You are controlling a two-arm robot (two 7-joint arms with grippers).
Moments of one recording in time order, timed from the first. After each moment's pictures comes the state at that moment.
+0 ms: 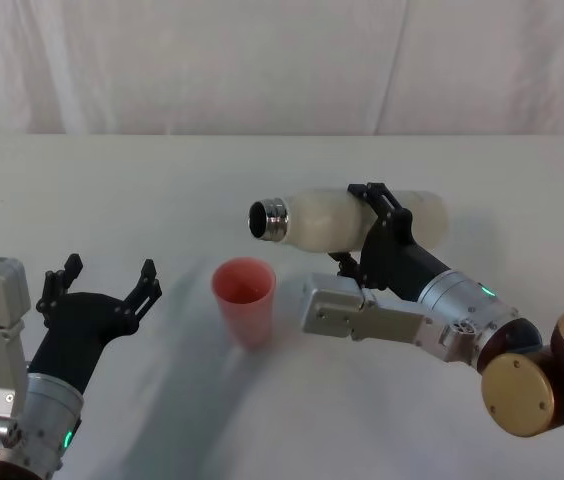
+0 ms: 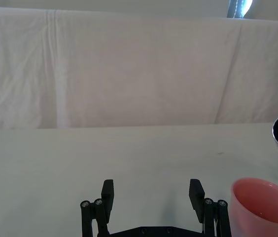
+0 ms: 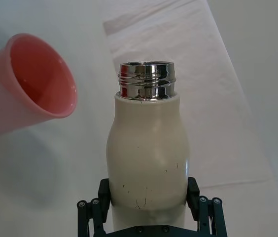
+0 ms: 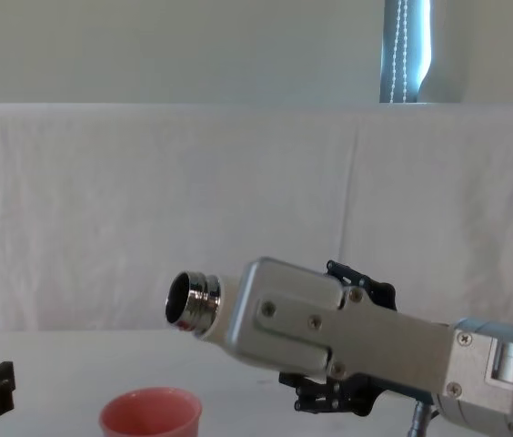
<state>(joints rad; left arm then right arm) 0.27 0.24 0.04 -1.85 -0.25 -0.02 -0.02 0.29 0.29 -0.61 -1.60 -0.78 0.08 0.20</state>
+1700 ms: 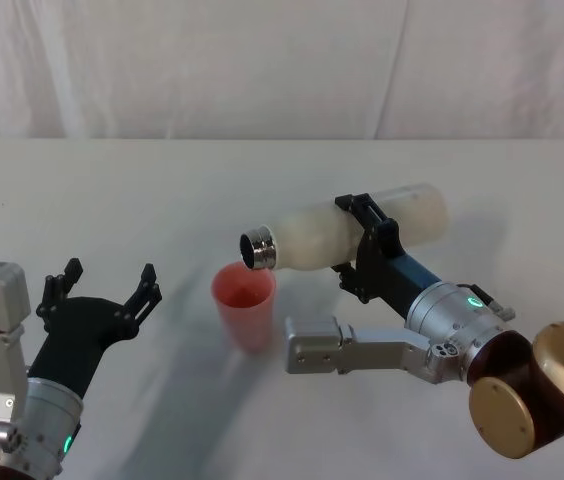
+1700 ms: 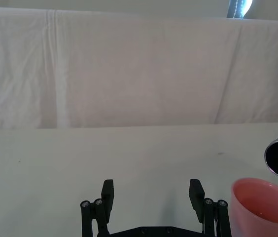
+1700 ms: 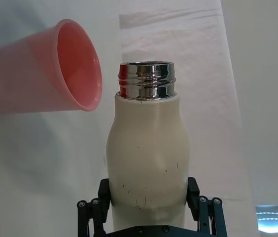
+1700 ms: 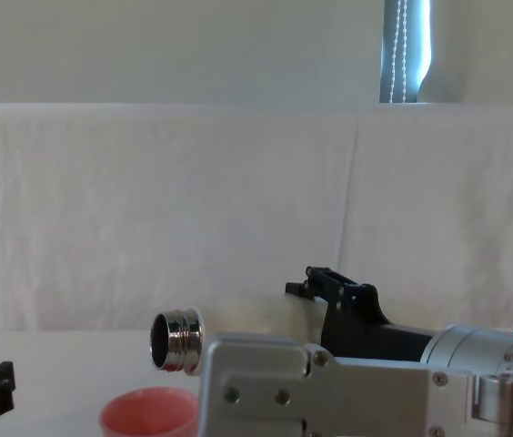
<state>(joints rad) 0.27 0.24 0.04 -1.85 -0.25 -0.02 -0.02 0.31 0.33 -0.68 -1.61 -0.97 0.11 0.19</state>
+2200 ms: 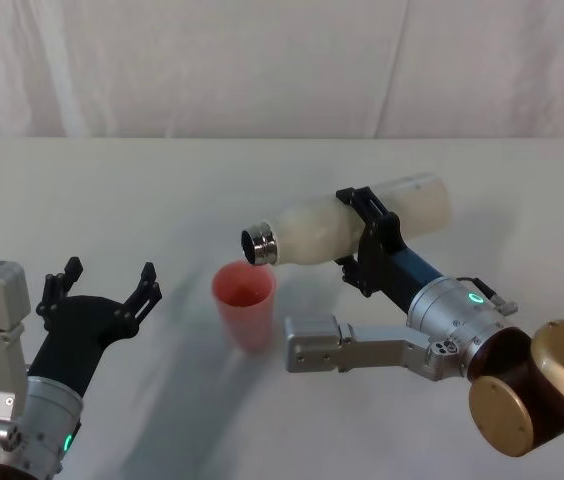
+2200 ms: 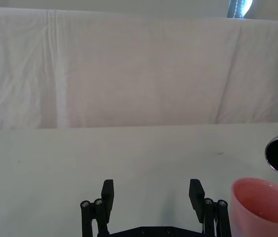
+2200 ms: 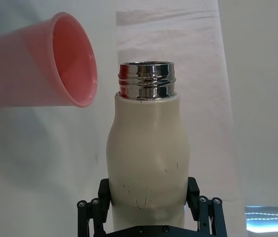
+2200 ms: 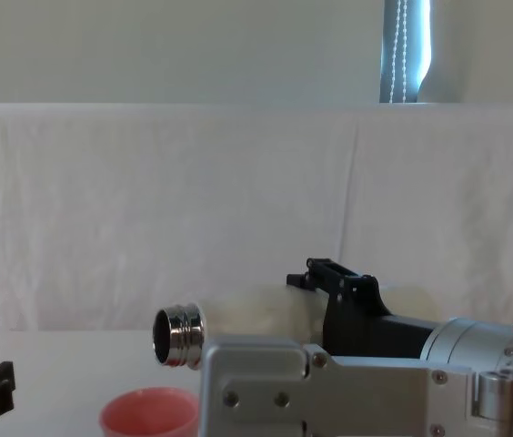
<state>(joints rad) 0.27 0.24 0.04 -1.85 -0.25 -0.02 -0.02 0.31 0.33 -0.69 -1.62 -1.00 0.12 0.18</state>
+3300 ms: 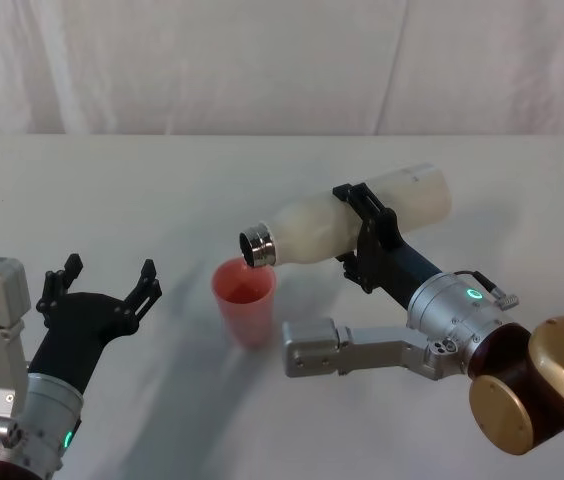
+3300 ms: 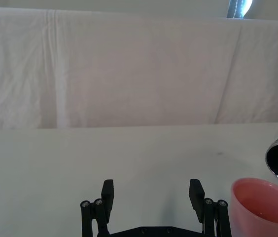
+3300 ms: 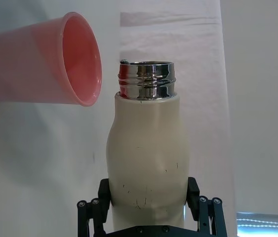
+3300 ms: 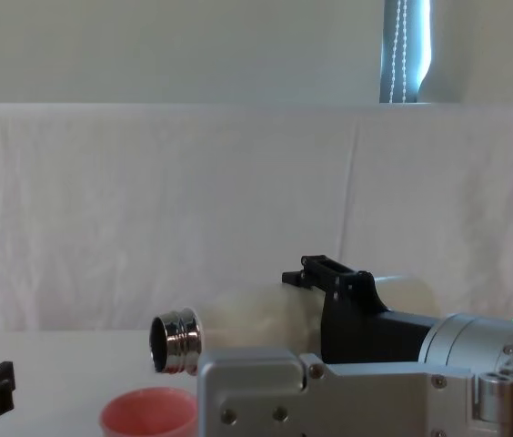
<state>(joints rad) 0.27 0.24 0.04 -1.85 -0.25 -0.02 -0.02 0.32 0.35 -0.71 -1.63 -1.04 0.12 0.19</state>
